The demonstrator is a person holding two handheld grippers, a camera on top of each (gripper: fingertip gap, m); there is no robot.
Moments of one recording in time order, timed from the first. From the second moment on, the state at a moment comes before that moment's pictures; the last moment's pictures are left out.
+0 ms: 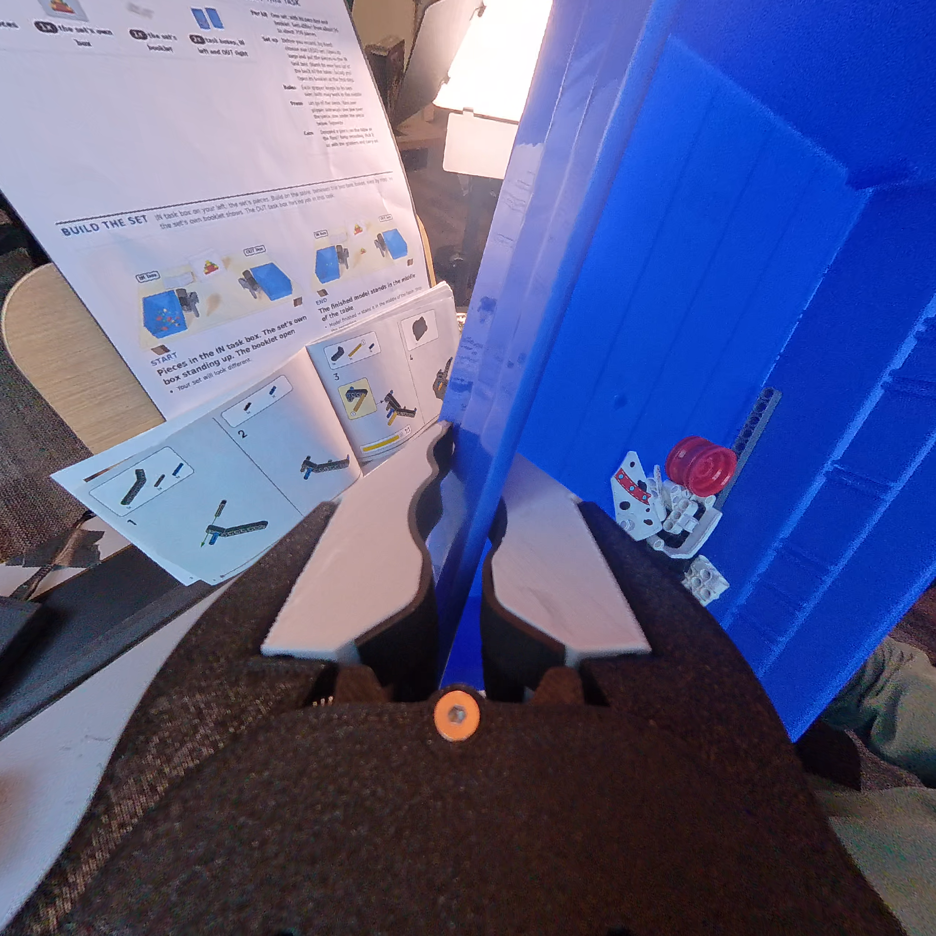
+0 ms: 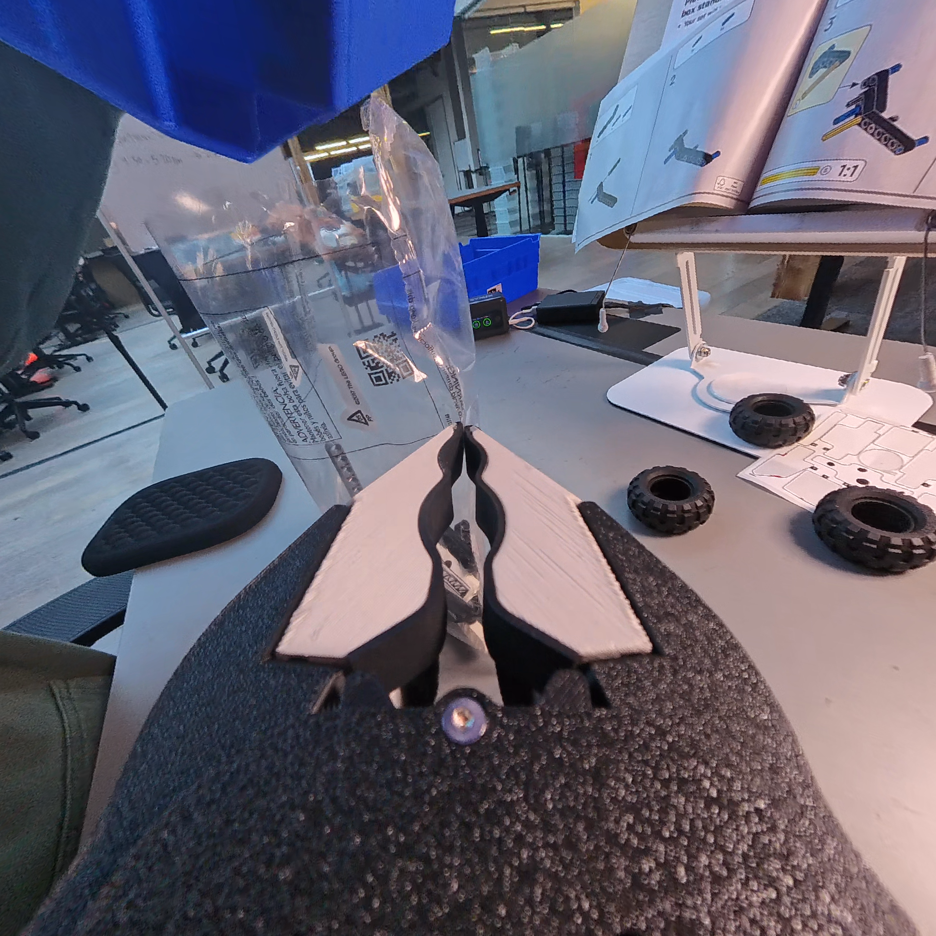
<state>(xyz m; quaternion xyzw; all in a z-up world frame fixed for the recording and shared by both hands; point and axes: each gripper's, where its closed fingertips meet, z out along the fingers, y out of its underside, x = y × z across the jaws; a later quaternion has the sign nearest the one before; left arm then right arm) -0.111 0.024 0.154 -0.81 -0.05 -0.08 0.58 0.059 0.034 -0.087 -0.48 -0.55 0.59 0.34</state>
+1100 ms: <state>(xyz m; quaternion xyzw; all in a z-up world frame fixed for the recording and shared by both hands) -0.107 0.046 0.141 -0.79 -0.06 0.04 0.61 0.075 0.011 -0.079 -0.31 -0.61 0.54 0.48</state>
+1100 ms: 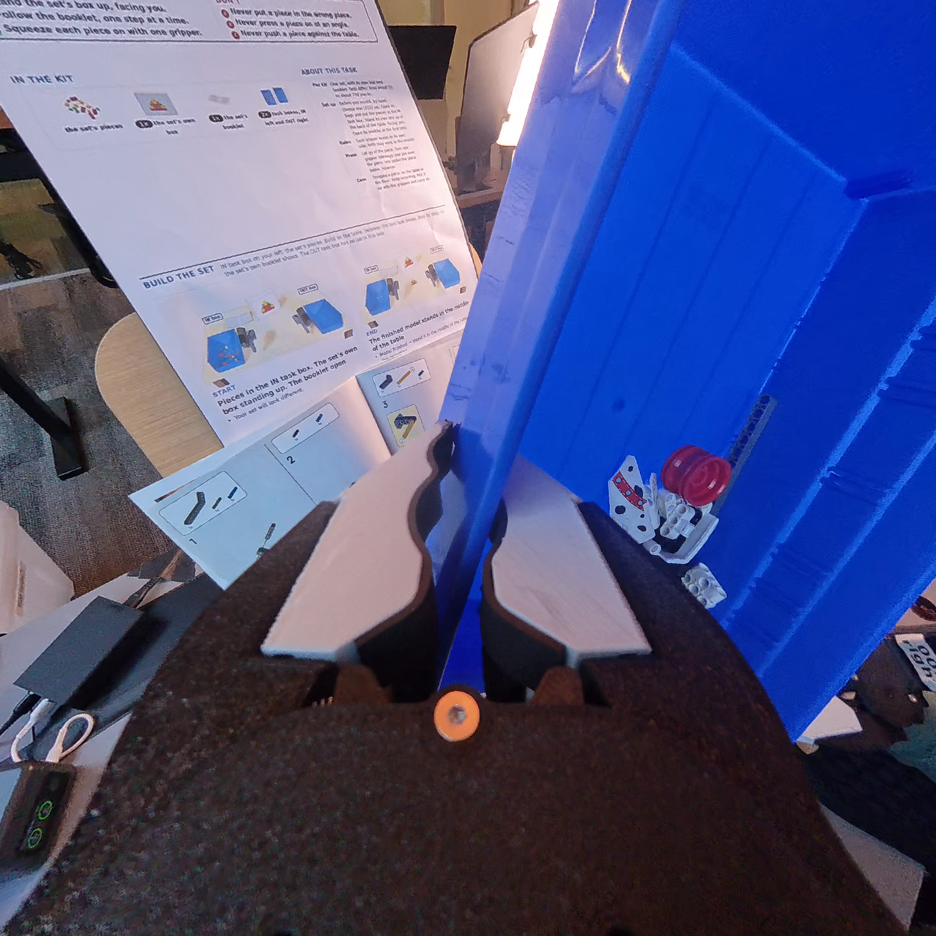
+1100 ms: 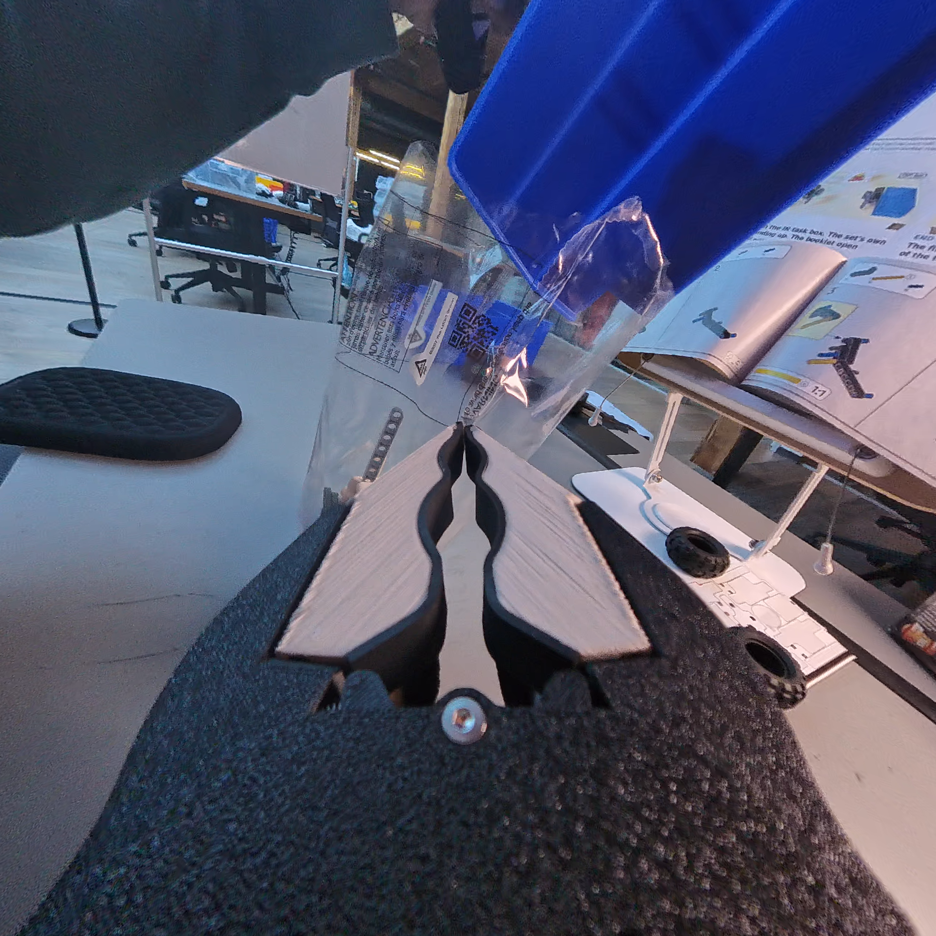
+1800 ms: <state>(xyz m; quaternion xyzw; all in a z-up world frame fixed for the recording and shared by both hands) -0.093 0.029 0.152 -0.74 -0.04 0.17 0.65 0.085 0.002 -0.077 -0.26 -0.63 0.54 0.50</state>
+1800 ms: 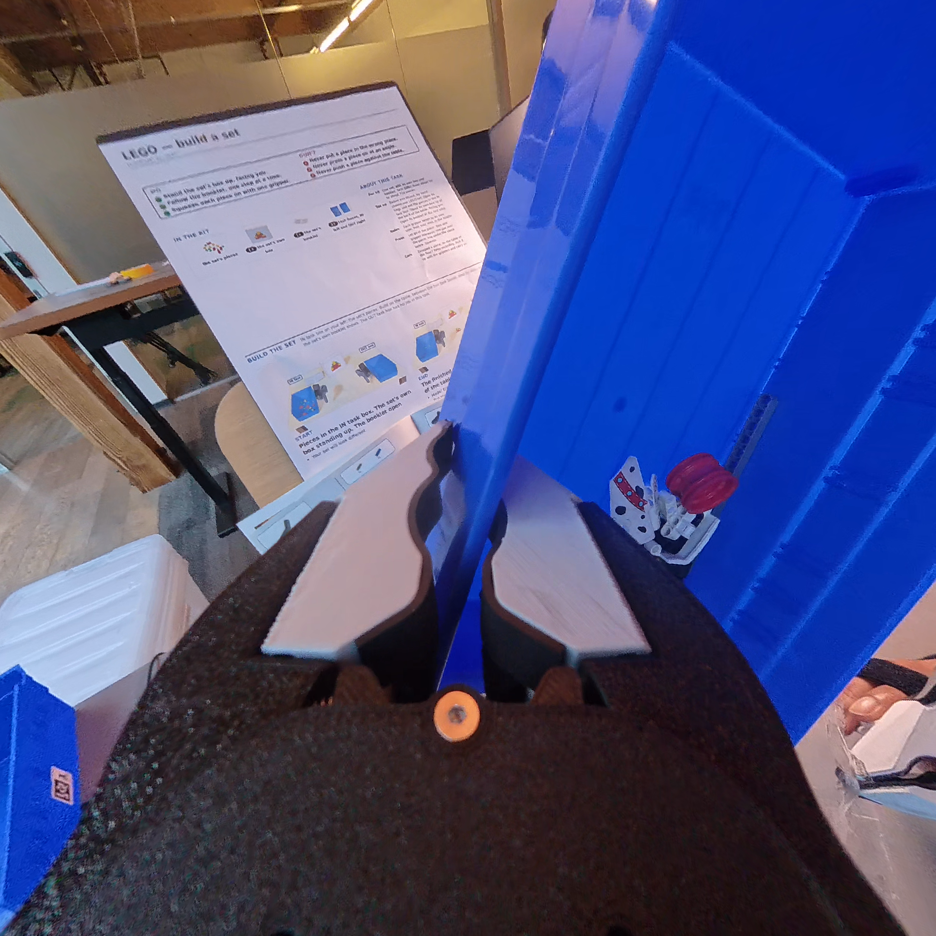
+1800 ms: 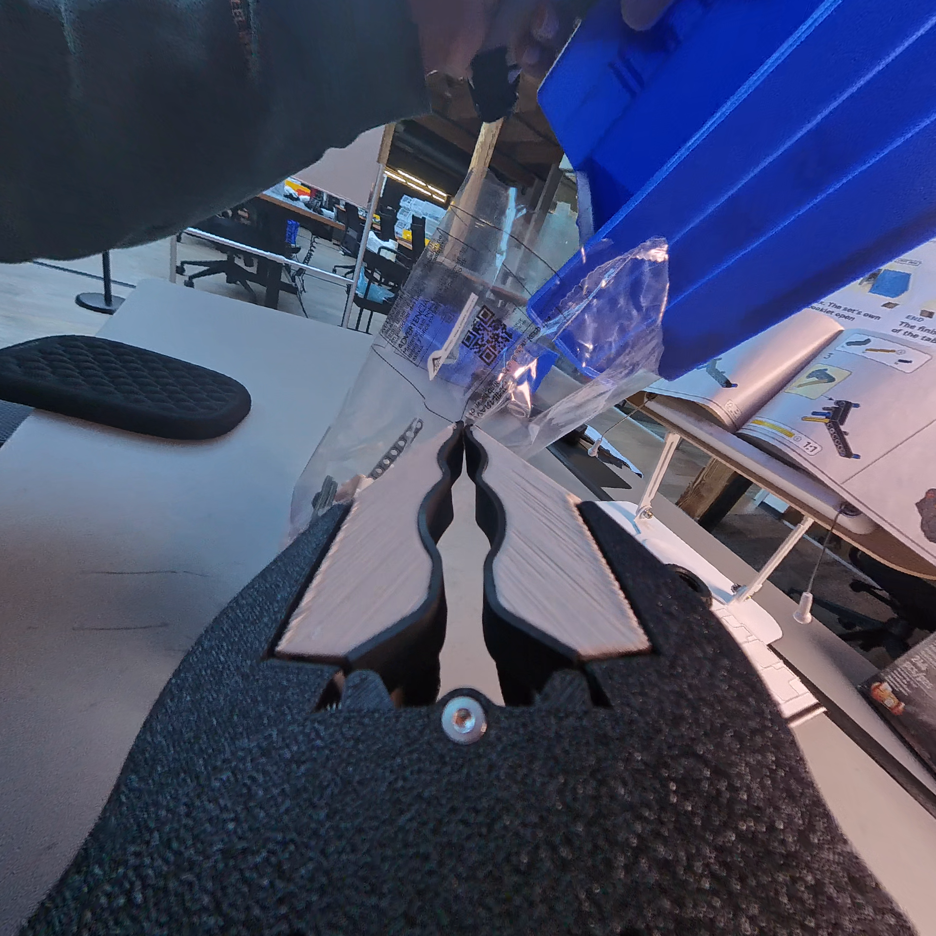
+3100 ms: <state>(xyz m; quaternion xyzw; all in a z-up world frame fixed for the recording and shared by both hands) -0.010 0.039 0.168 -0.68 0.11 0.36 0.63 0.082 0.005 -0.088 -0.27 -0.64 0.52 0.50</state>
